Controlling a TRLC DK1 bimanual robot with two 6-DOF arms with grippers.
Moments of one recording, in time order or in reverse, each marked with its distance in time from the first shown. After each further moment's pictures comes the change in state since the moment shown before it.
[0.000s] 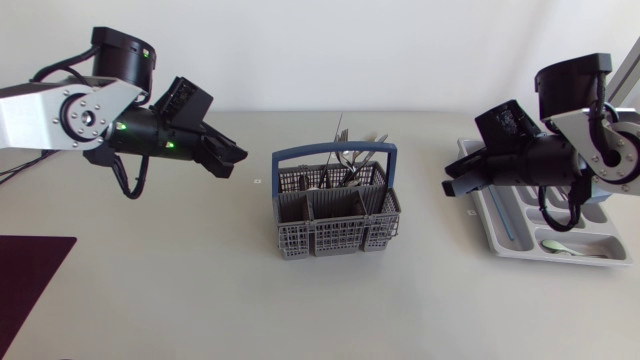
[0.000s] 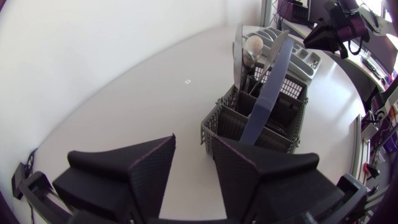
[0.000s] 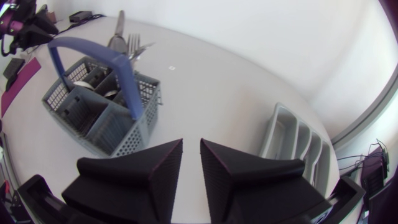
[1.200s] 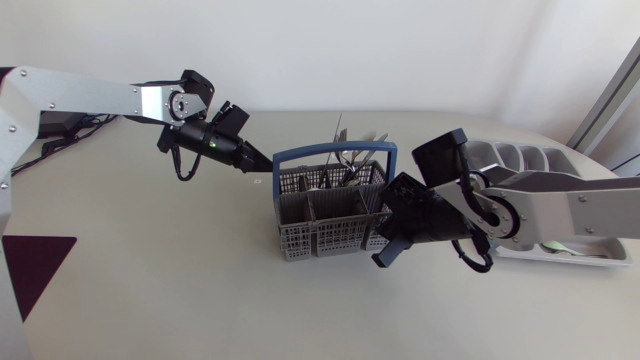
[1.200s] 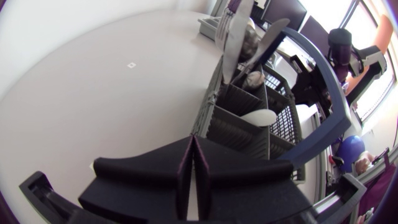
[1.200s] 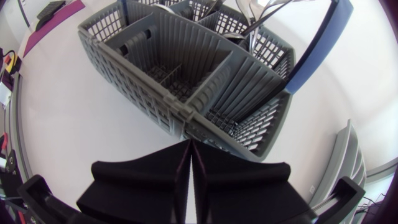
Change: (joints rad) left arm 0.058 0.582 0.490 -0.325 0.459 0.187; right arm 0.327 0.229 -0.105 0.130 0.037 0.000
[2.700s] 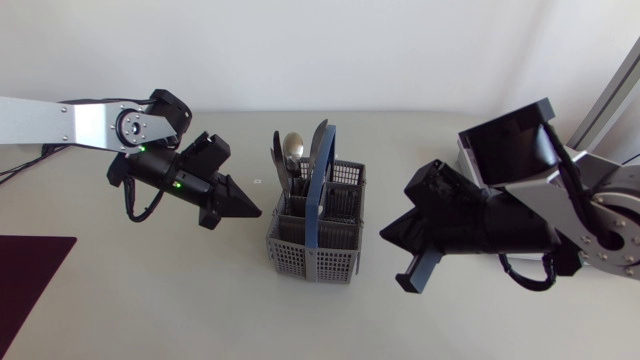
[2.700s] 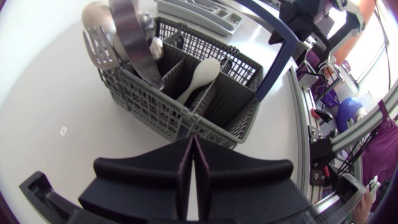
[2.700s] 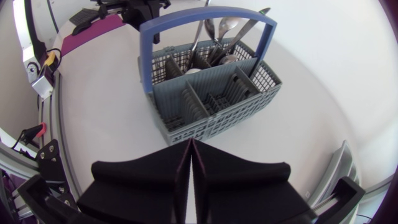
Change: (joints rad) left arm -0.031 -0.377 -0.433 -0.088 -0.066 0.235; right arm 0.099 -0.384 -0.029 -0.257 -0.105 0.005
